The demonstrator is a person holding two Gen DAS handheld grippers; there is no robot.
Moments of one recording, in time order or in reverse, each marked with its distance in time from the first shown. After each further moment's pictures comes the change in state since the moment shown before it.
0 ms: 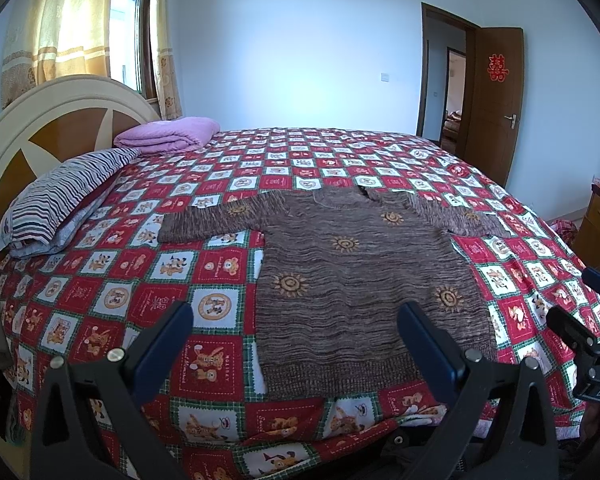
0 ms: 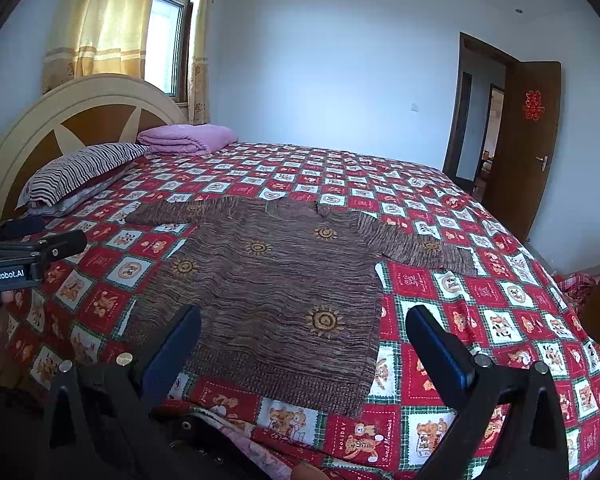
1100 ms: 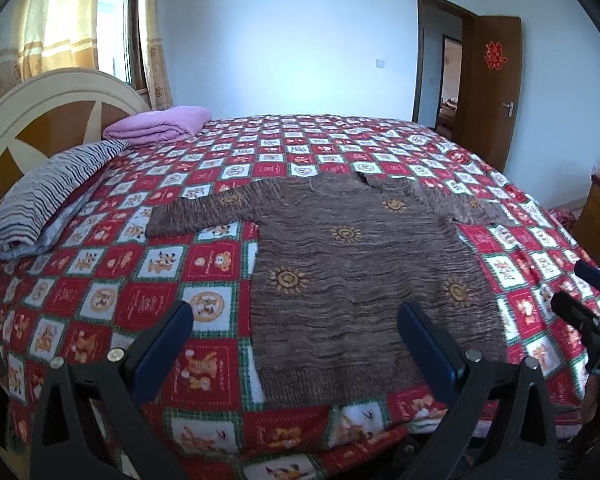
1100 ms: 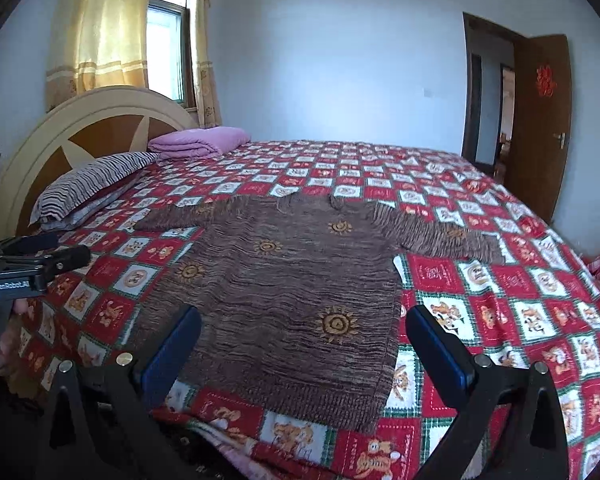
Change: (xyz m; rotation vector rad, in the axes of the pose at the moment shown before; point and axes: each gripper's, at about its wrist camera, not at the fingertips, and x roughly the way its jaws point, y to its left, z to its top) left arm 0.036 0.000 0.003 0.018 0.049 -0.017; right arm 0.048 -0.029 -0.003 0.075 0.030 0.100
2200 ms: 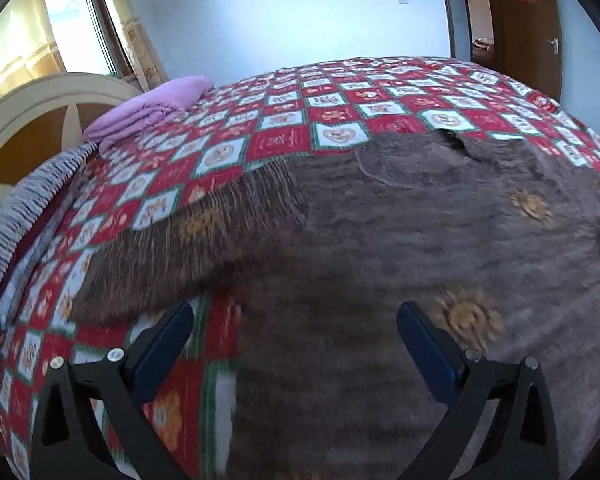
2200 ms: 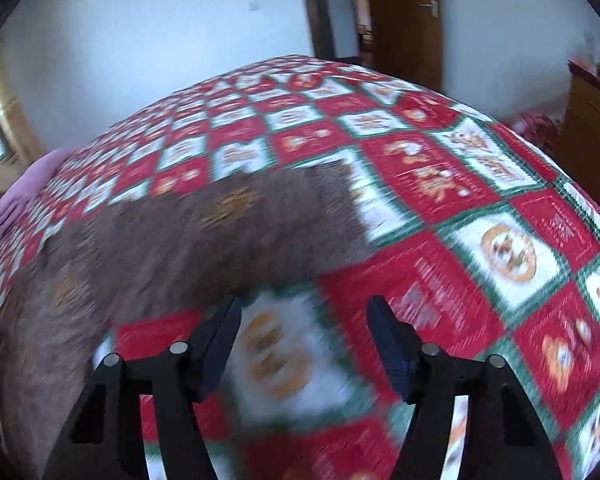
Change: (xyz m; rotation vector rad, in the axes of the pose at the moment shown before) left arm 0.279 -0.014 0.089 0.105 0.161 0.197; right arm 0.227 -0.331 0.027 0.459 0.247 -0.367
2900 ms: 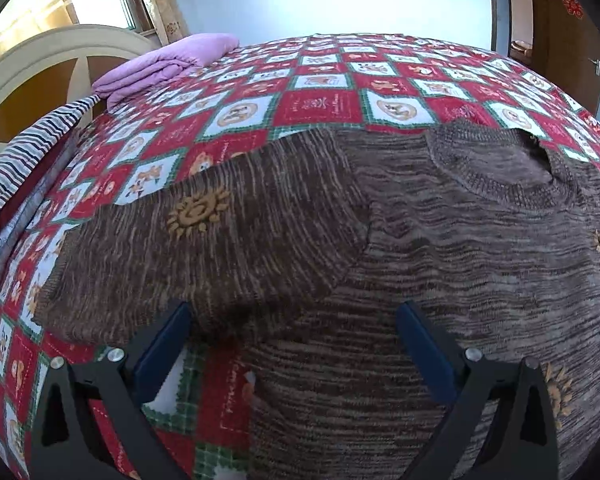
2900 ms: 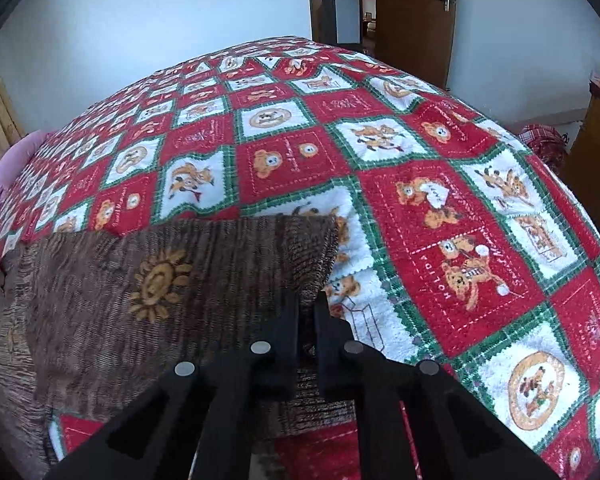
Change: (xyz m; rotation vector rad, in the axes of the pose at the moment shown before) left arm 0.073 0.017 0.015 -0.126 0.127 0.020; right arm 0.069 -0.002 0.068 -0.073 0.068 -0.040
